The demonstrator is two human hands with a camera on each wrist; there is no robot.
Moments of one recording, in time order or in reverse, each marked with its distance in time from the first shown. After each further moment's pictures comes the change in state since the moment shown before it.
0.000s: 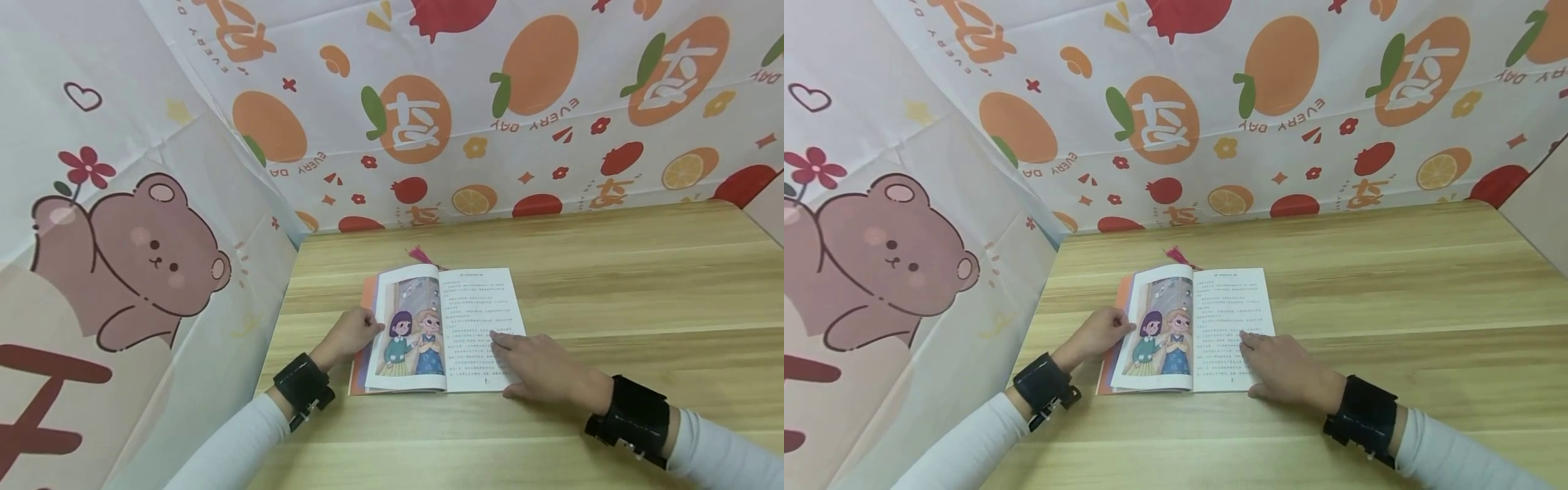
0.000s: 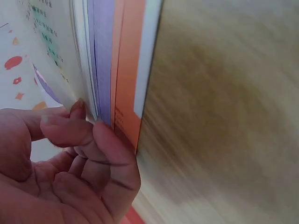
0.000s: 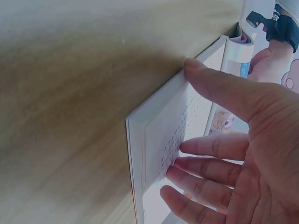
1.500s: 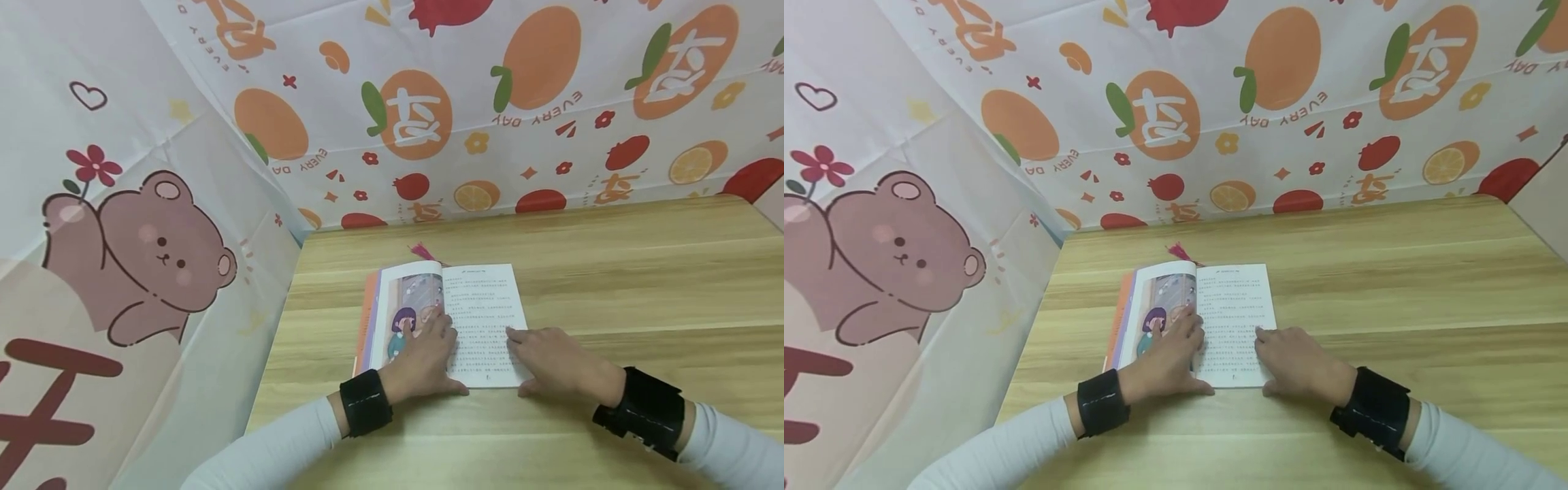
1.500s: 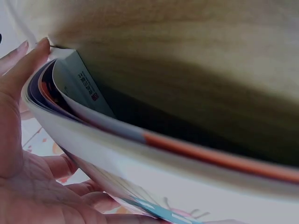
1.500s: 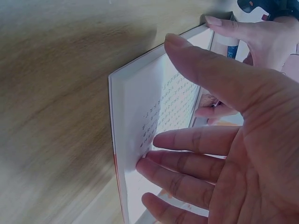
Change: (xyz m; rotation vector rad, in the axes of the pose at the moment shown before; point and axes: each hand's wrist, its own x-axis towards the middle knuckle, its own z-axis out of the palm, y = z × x) left_hand -0.026 0.088 0.078 0.565 -0.079 0.450; right_hand -0.005 0.005 -0.014 0.042 -0.115 0.082
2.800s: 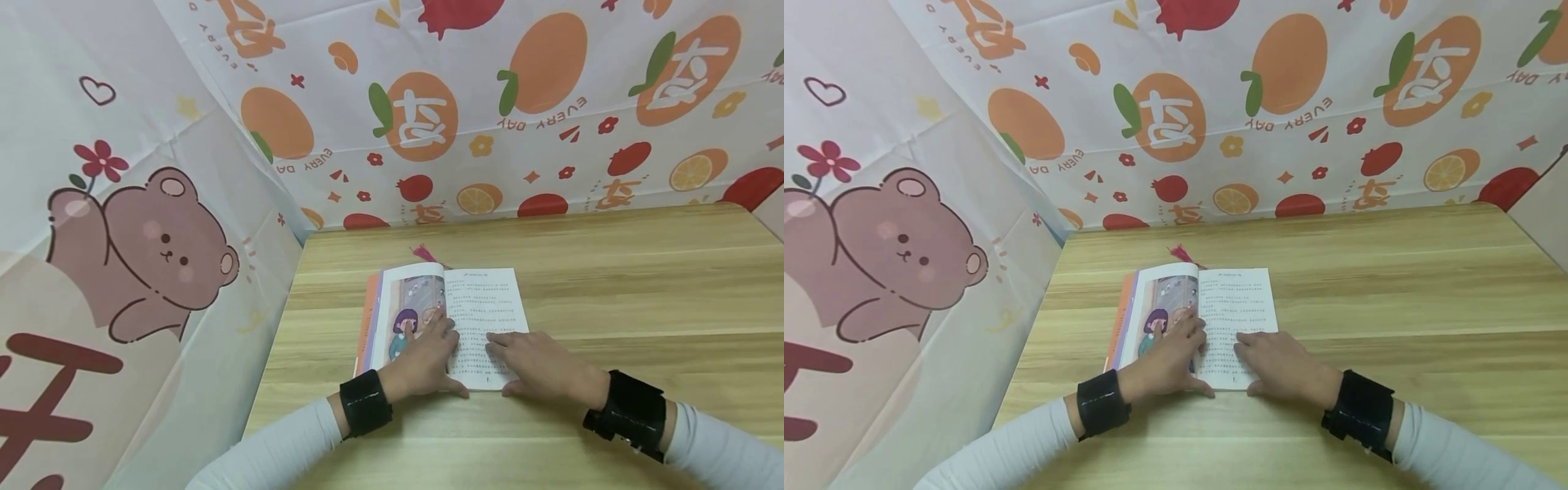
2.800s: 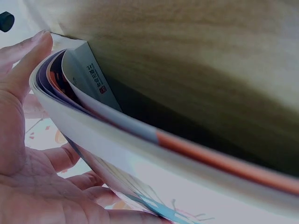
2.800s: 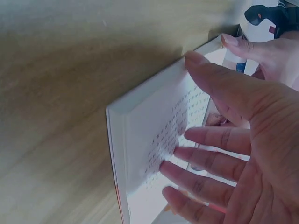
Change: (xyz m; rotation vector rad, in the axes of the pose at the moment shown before) left_hand 0.000 -0.004 0.000 -0.089 -0.011 -0.001; right_hand 0.015 -0.008 0.009 0.011 0.097 -0.107
